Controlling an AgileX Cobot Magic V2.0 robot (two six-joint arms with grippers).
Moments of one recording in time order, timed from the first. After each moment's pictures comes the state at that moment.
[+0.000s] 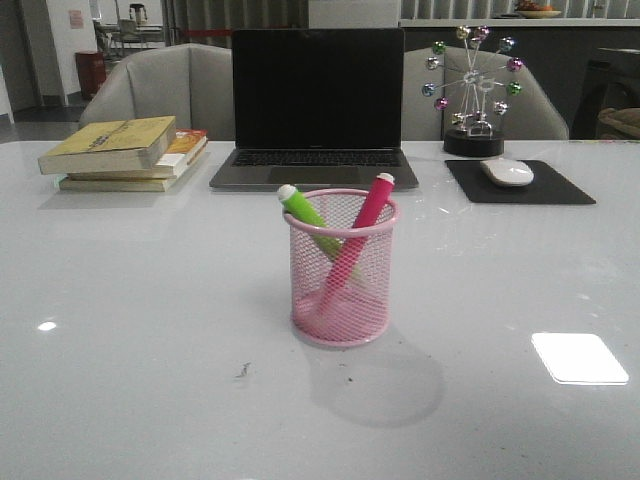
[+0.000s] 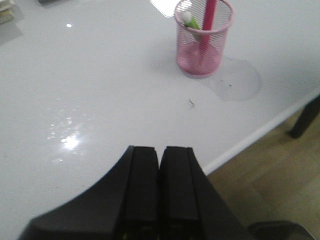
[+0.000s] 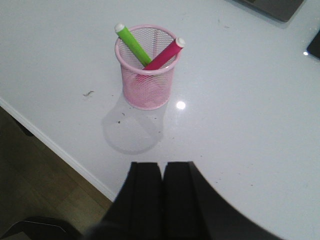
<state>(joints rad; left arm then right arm) -0.59 0.50 -0.60 0.10 0.78 0.00 0.60 0.68 -0.66 -0.06 0.67 0.04</state>
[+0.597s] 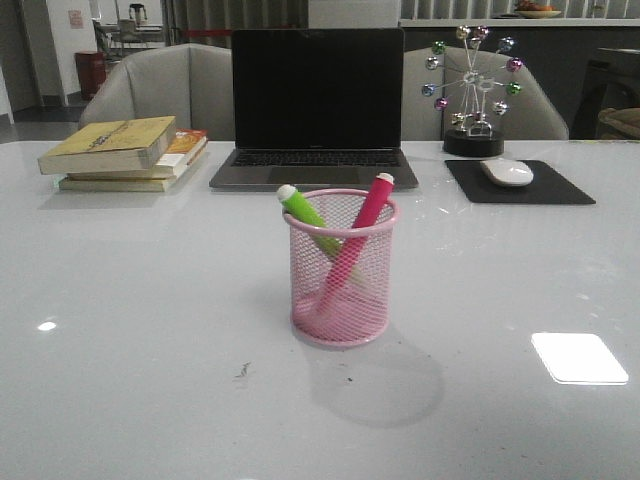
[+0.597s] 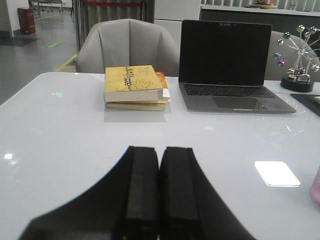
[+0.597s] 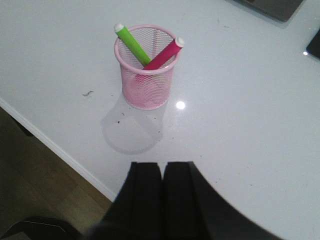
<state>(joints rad) -0.11 0.04 -0.07 -0.02 0.18 0.00 0.60 0.68 -0.66 -0.06 0.67 0.04</state>
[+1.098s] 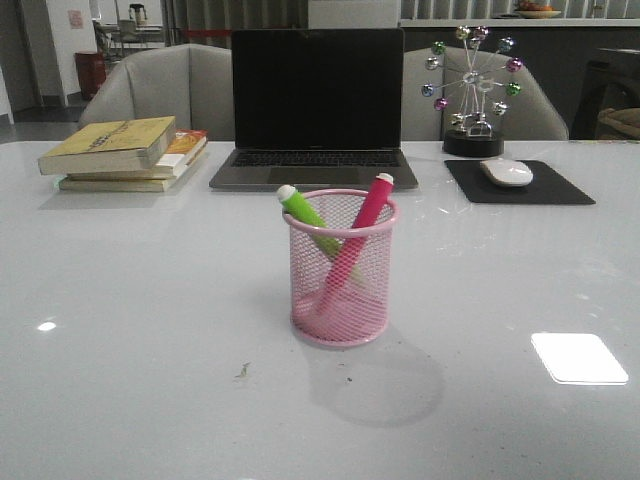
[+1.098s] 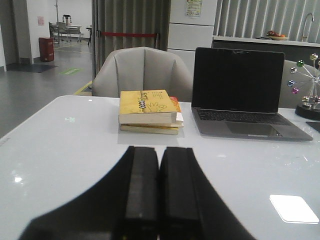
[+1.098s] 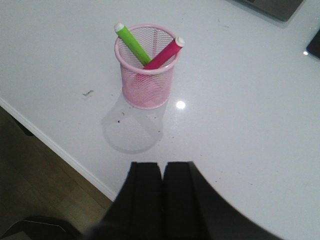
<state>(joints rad) -0.06 0.00 0.01 -0.02 0.04 0.00 0.60 0.68 -0.66 -0.06 0.67 0.04</state>
